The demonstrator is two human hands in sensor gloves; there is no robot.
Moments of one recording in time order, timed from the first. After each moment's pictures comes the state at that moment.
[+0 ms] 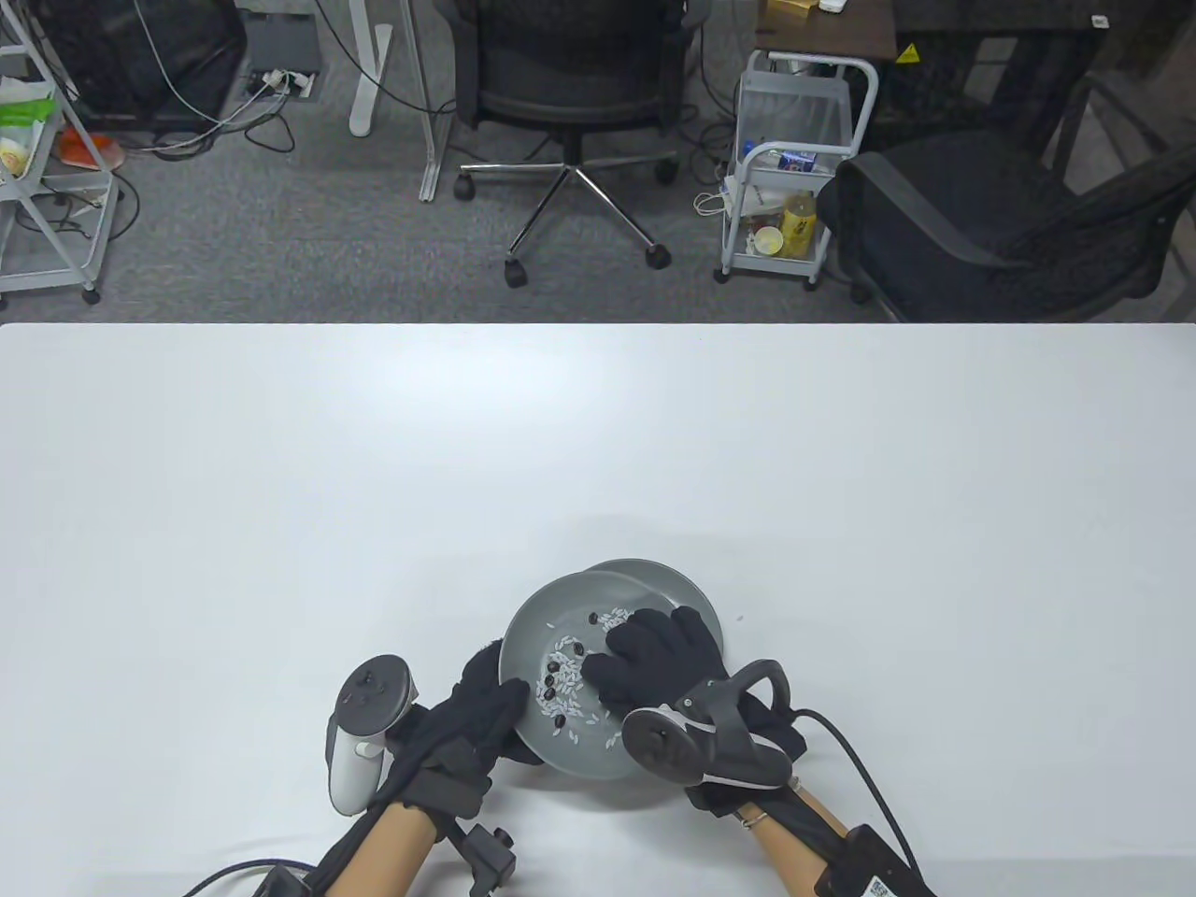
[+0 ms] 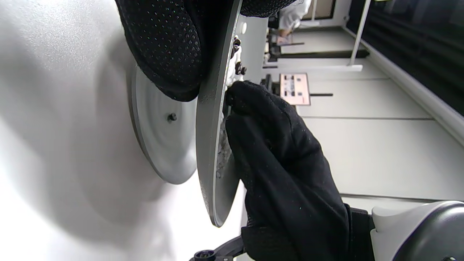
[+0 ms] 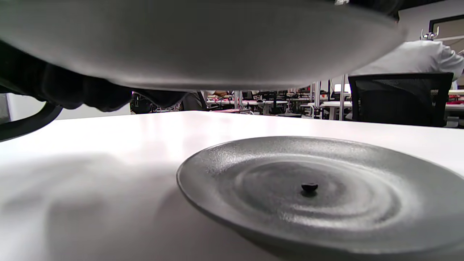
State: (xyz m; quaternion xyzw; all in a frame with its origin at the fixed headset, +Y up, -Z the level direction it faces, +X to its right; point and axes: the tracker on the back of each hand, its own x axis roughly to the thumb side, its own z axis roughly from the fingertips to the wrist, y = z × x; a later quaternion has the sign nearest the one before) left_hand -0.170 -0.760 -0.193 -0.23 -0.06 0.66 0.71; right_hand 0.061 -0.699 -0.199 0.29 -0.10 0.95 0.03
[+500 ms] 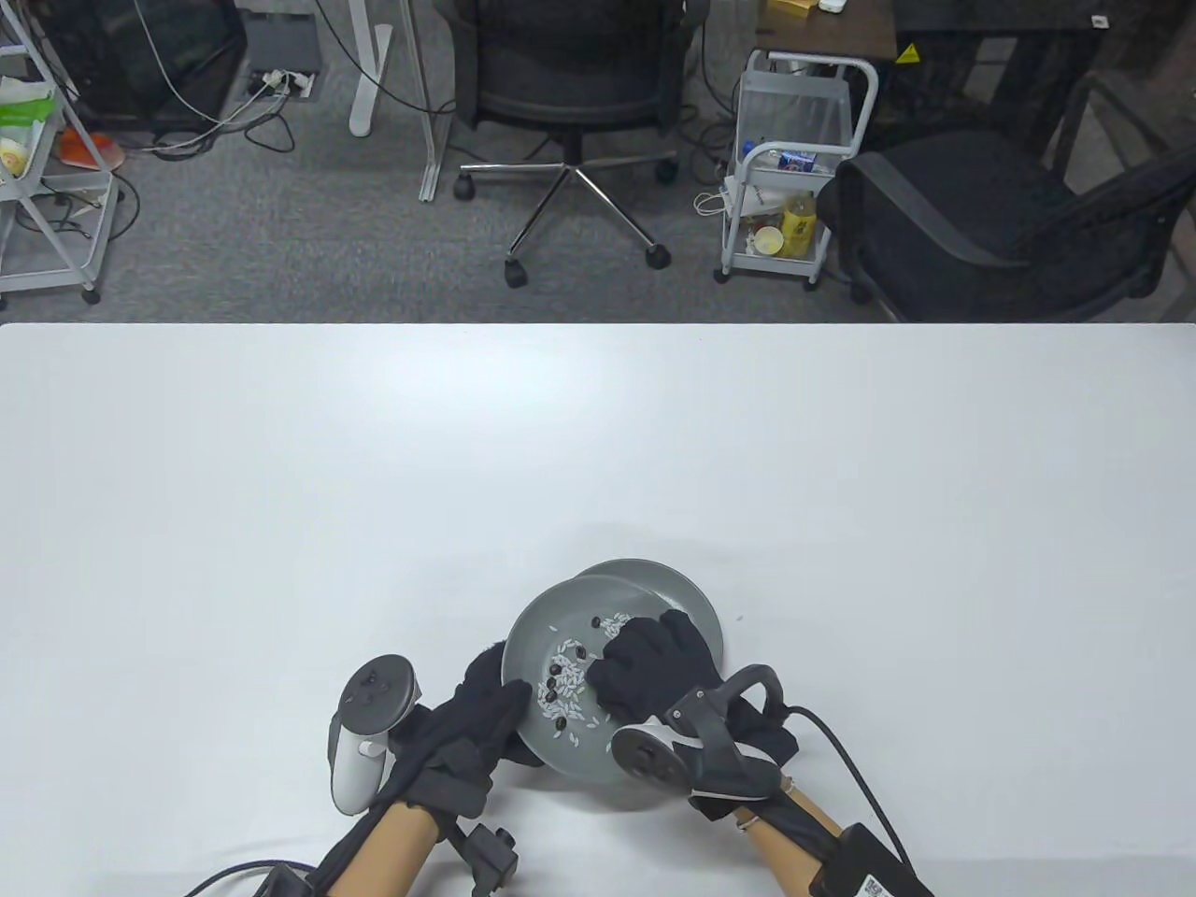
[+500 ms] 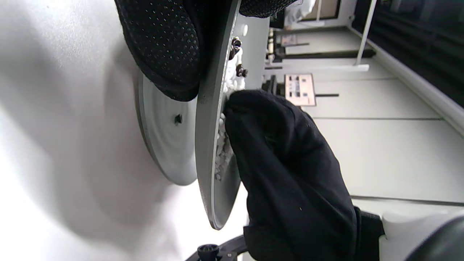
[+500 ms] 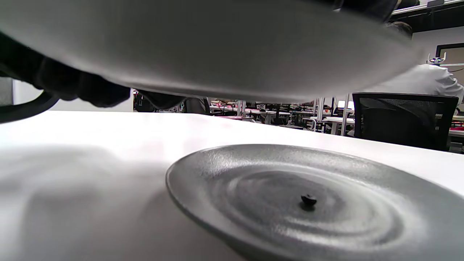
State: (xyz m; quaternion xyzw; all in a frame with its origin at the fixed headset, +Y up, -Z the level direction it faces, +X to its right) left_hand -0.171 -0.760 -0.193 -0.23 -0.05 0.66 0.71; right_hand 0.058 -0.699 -0.196 0.30 -0.13 0.94 0.01
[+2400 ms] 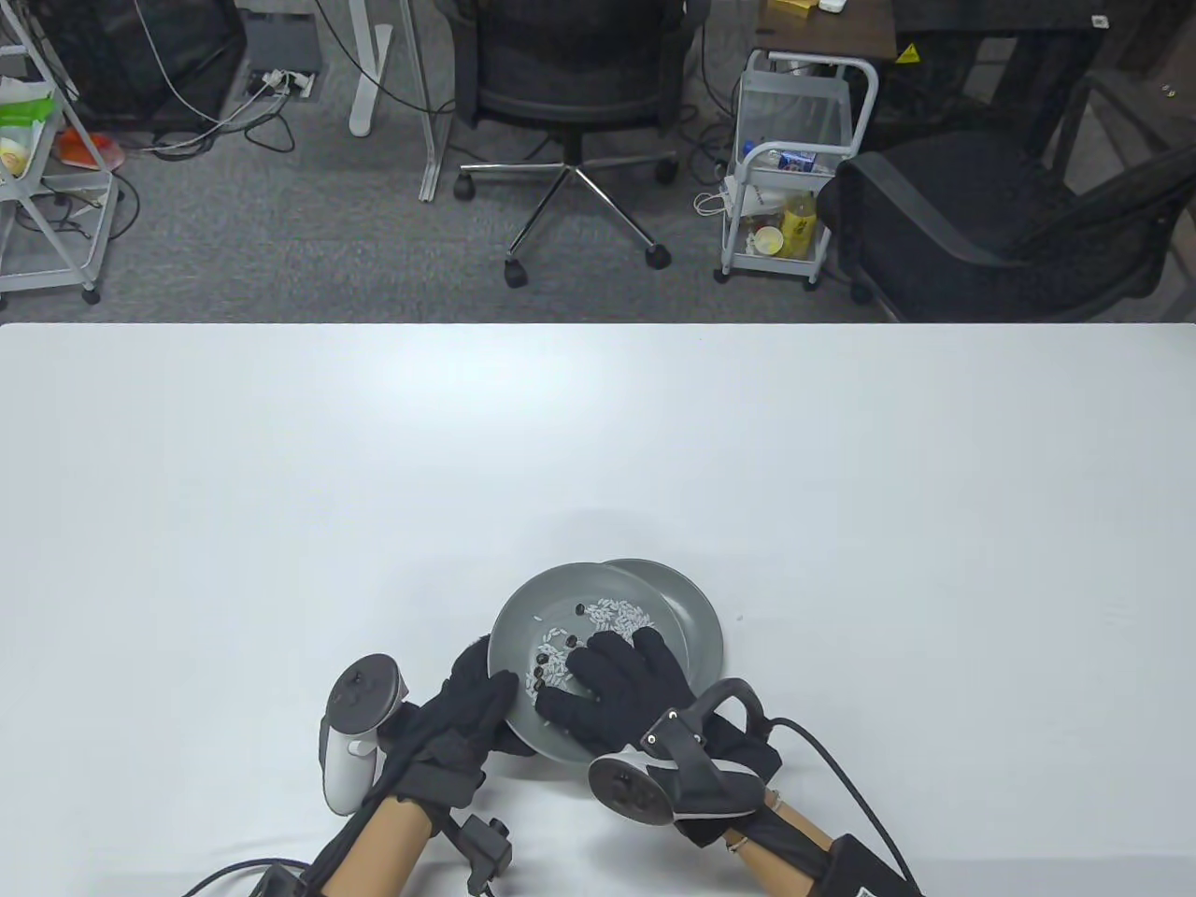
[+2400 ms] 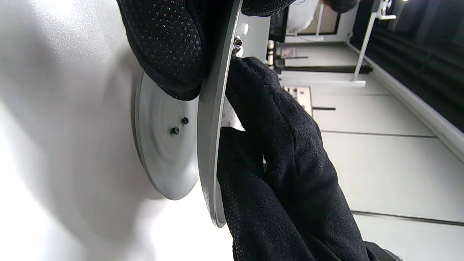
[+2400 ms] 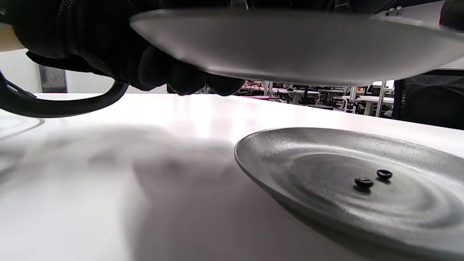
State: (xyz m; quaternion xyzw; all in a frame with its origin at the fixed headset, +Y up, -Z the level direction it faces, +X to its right) left_hand -0.179 -0.768 -0.198 -0.22 -0.04 0.68 0.70; right_hand 0.036 -0.704 -0.179 0.36 -0.07 0.93 -0.01
